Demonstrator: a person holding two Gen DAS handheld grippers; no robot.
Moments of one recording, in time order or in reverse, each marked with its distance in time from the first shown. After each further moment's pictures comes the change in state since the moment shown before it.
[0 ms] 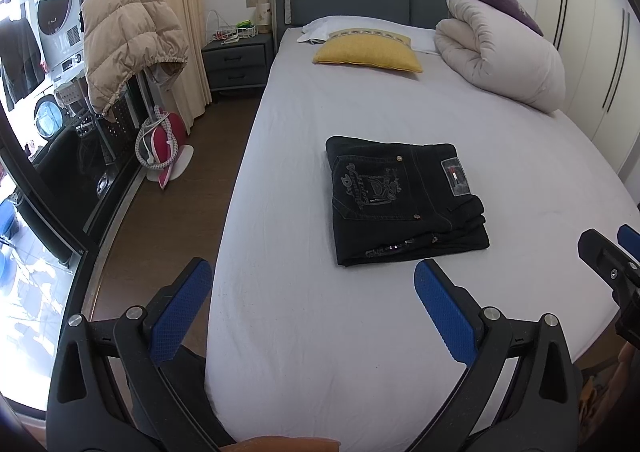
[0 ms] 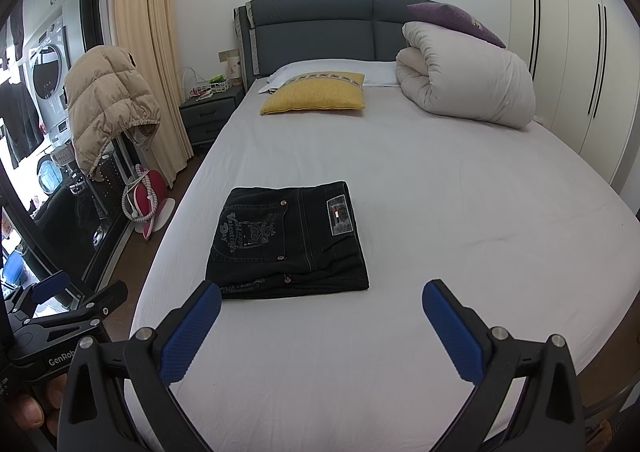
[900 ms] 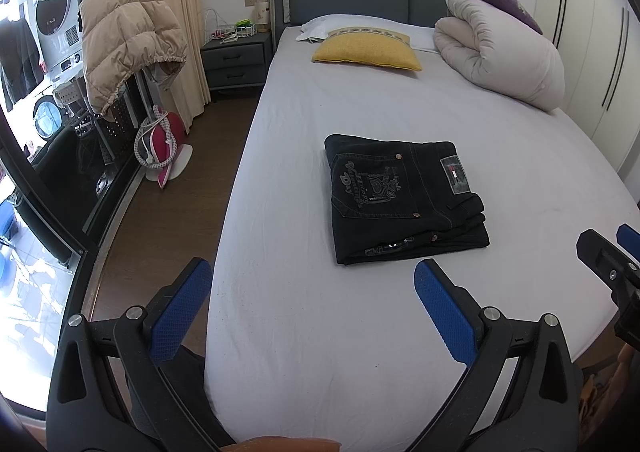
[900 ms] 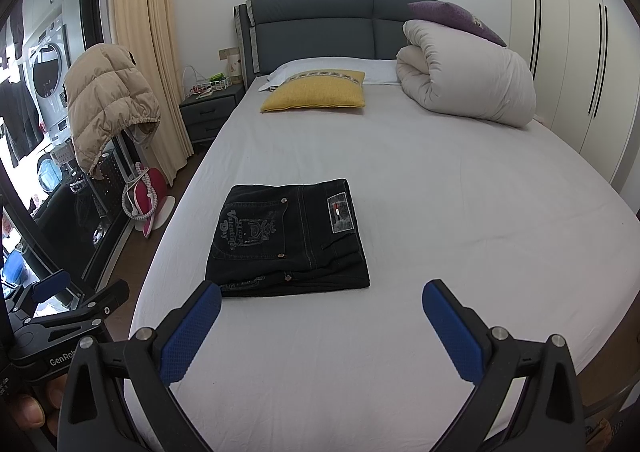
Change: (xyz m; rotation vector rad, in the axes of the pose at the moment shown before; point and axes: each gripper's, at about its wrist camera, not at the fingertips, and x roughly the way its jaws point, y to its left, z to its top) left arm 0.003 0.000 -0.001 0.005 0.005 -0.004; right arm 0.000 -0.001 0.003 -0.001 0.003 0.001
